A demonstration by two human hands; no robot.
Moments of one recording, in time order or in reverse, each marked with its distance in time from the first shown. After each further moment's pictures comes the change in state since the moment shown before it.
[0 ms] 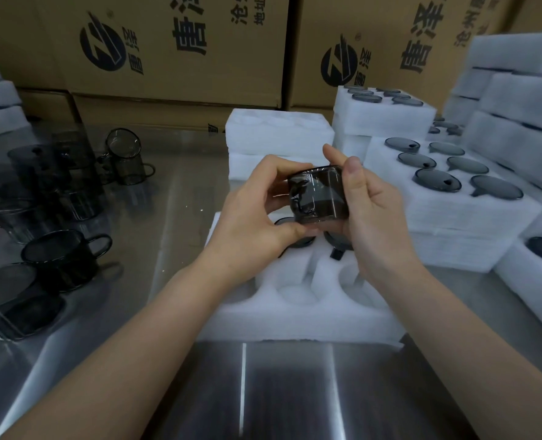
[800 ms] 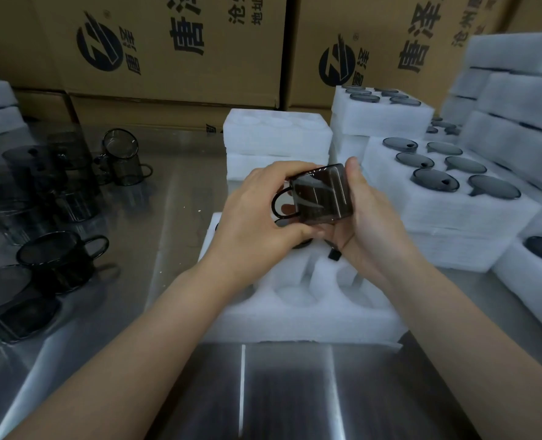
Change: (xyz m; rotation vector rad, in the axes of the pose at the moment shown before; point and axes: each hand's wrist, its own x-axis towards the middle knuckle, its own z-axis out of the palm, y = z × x) left_hand -0.002 0.005 0.003 0.344 0.057 0.117; right_hand 0.011 0.008 -0.009 0.239 -0.076 0.299
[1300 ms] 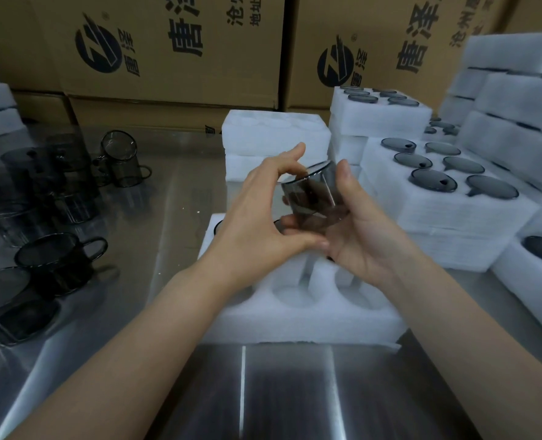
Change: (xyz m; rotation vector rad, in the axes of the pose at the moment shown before) left_hand -0.001 -0.002 -0.002 -0.104 -0.102 -0.056; right_hand 0.003 0.002 -0.008 0.163 -0.333 0.125
